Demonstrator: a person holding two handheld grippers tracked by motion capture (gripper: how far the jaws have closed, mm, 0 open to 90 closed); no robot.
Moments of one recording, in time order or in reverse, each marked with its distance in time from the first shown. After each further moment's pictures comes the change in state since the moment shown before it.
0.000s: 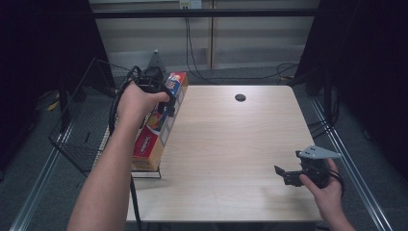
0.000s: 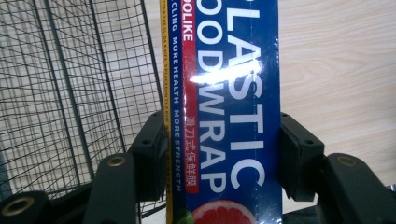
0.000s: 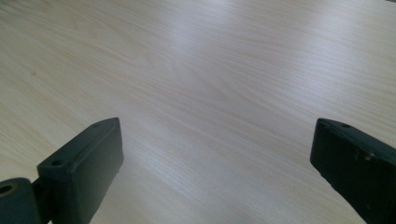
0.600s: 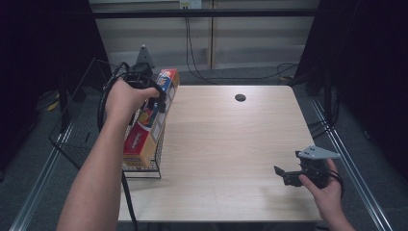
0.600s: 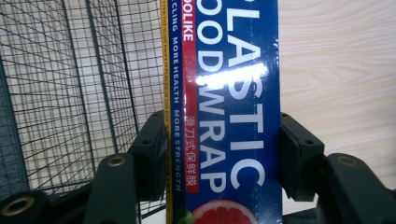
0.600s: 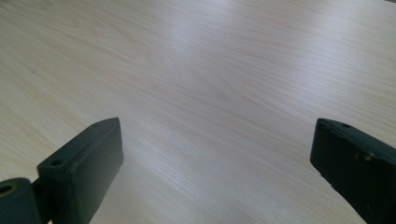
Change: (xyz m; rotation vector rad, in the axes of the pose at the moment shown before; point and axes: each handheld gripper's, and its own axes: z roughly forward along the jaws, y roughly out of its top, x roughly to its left) left arm 0.022 0.000 -0.014 -0.009 0.005 -0.031; right arm 0.001 0.000 0.001 0.002 -0.003 -0.012
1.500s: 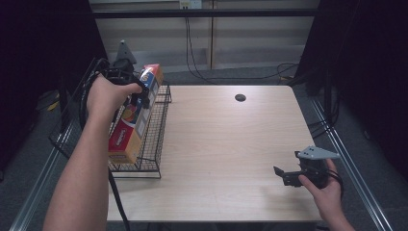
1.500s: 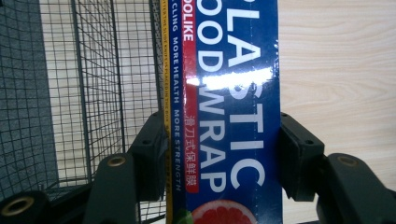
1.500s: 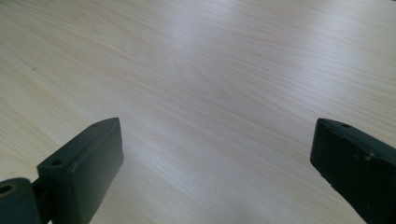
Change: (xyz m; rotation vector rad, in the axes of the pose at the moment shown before) left arm 0.036 -0.001 -0.016 -0.039 0.033 -0.070; right arm 0.001 0.000 0.001 0.005 0.006 -0.009
